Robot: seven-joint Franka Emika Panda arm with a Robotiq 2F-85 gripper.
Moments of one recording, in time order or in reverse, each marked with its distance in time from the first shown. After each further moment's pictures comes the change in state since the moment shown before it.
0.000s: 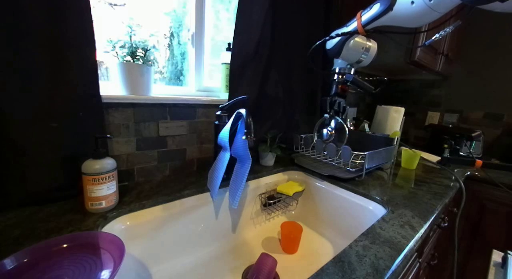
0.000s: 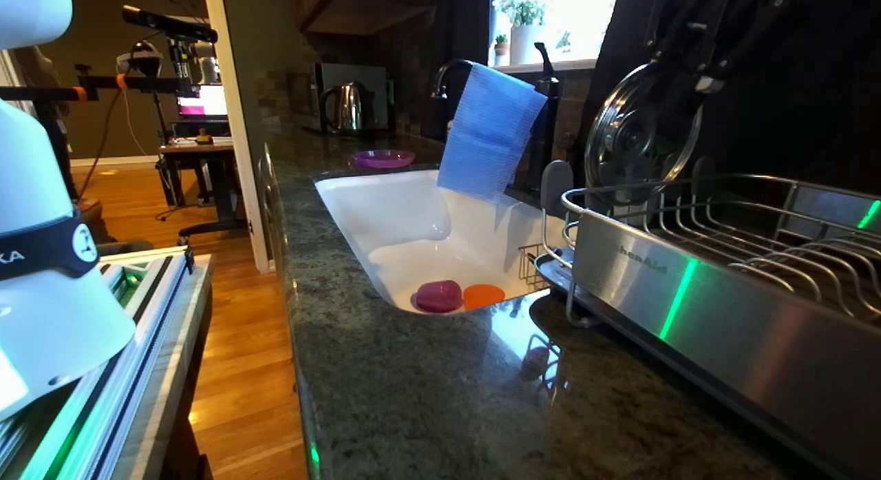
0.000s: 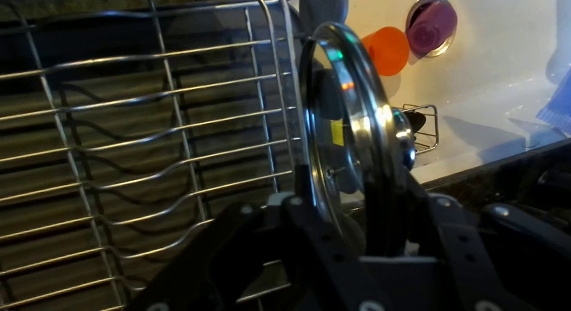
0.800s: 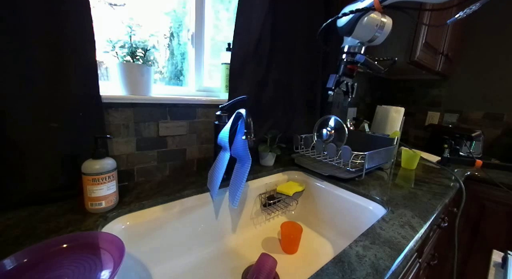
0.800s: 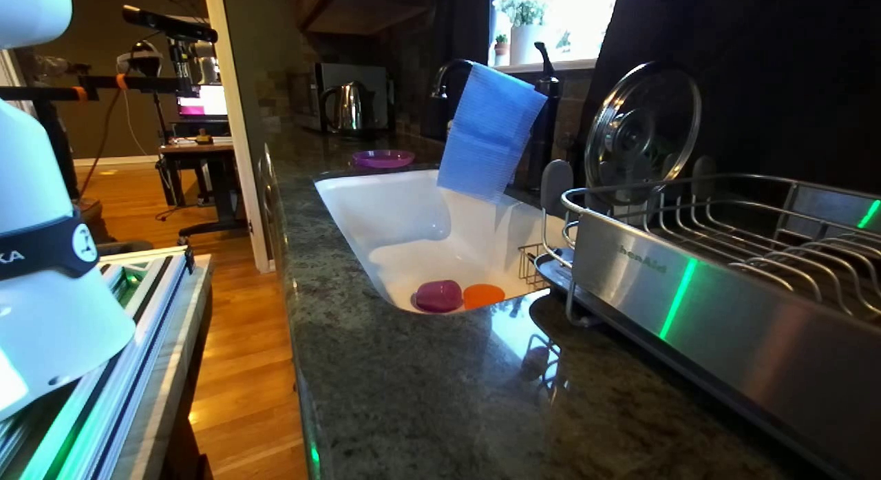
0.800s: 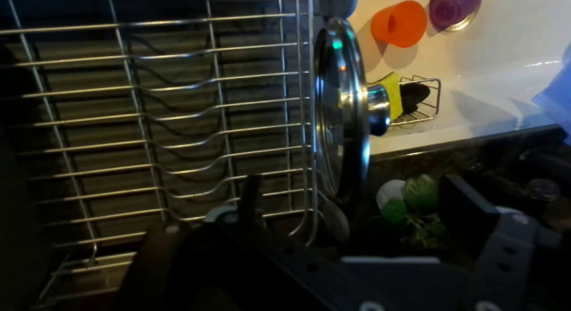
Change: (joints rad) arm 0.004 -0.178 0.000 -0.065 -0.063 0.059 -0.057
